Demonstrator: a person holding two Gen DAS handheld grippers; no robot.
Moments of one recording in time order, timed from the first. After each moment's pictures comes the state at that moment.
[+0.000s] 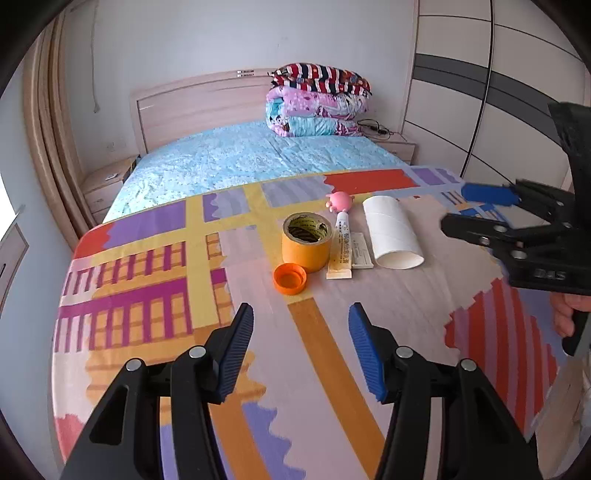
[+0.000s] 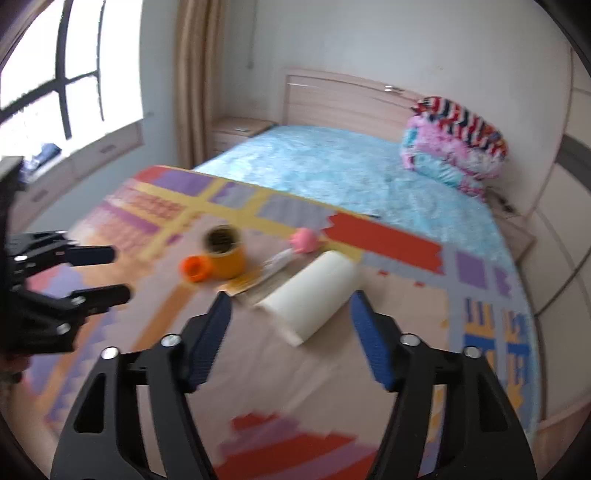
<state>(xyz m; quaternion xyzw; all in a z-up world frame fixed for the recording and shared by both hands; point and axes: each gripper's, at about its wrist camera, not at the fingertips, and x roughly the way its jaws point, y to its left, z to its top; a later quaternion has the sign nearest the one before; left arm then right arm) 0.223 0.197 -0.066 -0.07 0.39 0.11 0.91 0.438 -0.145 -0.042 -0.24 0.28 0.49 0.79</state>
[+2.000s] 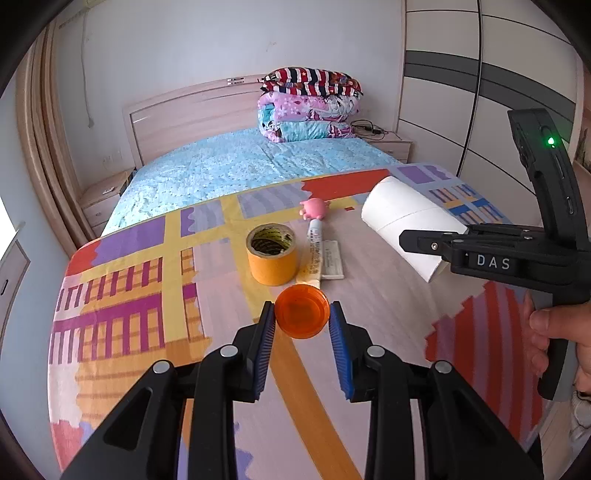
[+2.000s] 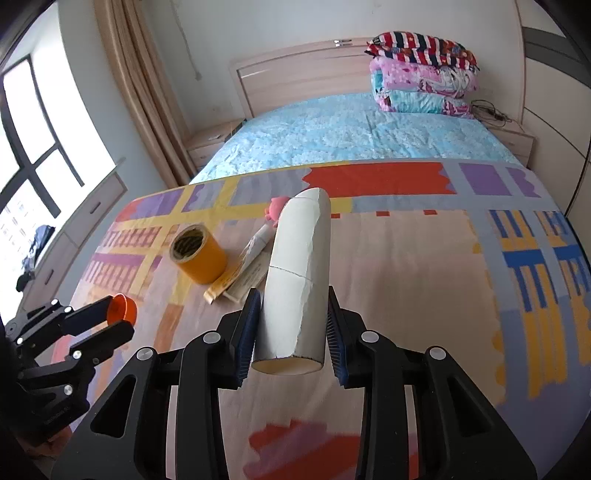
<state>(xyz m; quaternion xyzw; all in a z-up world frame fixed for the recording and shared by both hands) 0.235 0.159 -0.065 -0.04 0.38 0.12 0.92 0.462 -0.163 -0.074 -0.09 0.41 0.48 0.77</state>
